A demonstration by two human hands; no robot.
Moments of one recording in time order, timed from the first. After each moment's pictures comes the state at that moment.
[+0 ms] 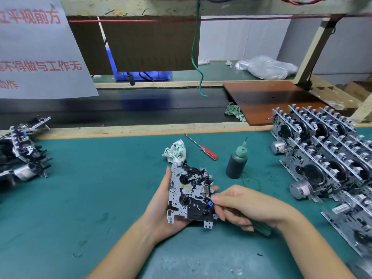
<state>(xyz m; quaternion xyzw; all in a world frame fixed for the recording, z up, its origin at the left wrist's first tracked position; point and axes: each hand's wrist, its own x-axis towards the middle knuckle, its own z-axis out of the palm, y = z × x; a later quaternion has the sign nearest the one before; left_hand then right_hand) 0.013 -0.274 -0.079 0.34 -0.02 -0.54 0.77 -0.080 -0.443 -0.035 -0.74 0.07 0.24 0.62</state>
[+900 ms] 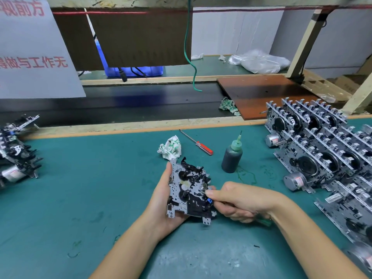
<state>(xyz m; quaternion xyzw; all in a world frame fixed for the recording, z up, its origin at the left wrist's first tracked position) 0.007 -0.282 -0.072 0.39 0.06 -0.49 0.77 -0.078 -0.446 -0.038 -0.77 0.09 0.29 0.56</state>
